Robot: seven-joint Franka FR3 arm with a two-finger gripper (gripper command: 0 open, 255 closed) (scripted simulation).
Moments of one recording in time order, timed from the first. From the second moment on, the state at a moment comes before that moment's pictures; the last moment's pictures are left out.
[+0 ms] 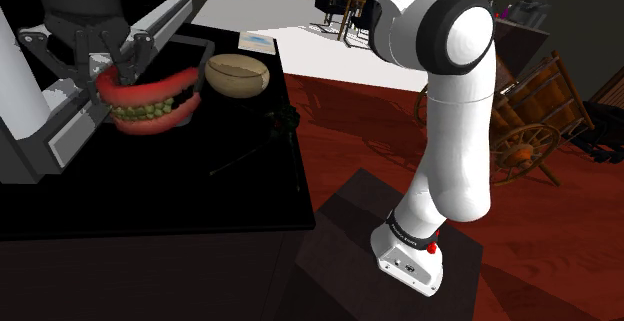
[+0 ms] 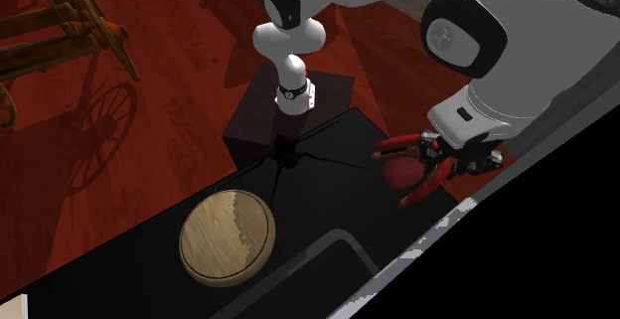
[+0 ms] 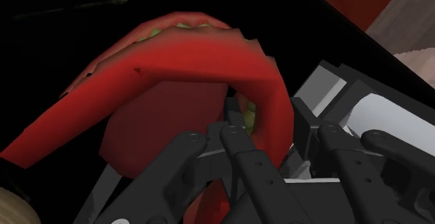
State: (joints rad) arm 0.36 0.47 0.56 -1.11 -0.21 1.51 1.04
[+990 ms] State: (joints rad) arm 0.15 0.37 0.54 -1.15 -0.14 1.53 0.82
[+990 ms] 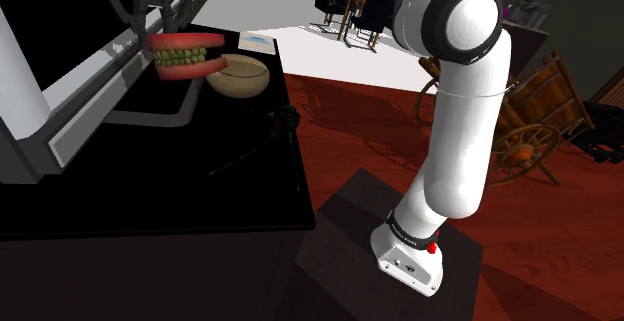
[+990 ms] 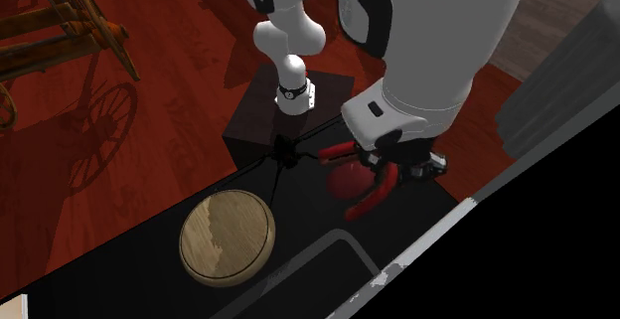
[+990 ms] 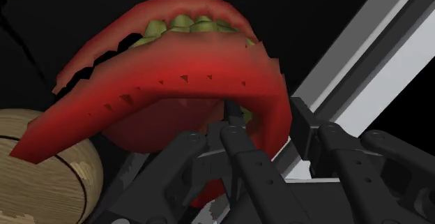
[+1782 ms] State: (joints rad) arm -0.02 0.41 0.47 -1.05 -0.12 1.46 0.57
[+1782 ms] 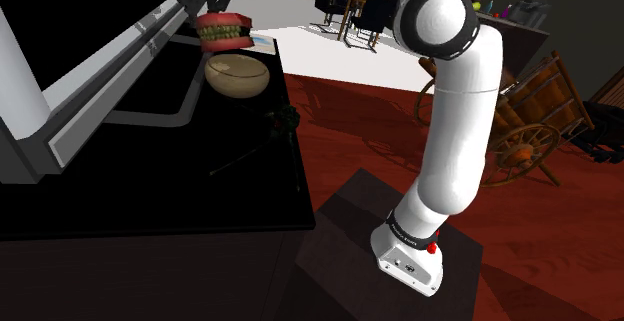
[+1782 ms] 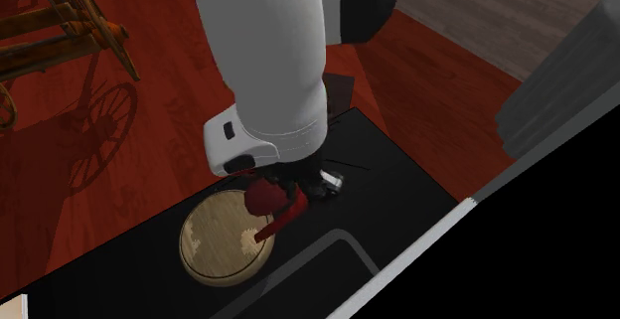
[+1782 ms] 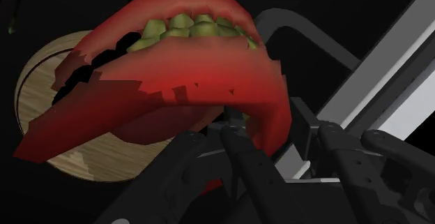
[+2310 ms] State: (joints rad) arm -0.08 0.57 0.41 -0.77 -0.16 1.34 0.41
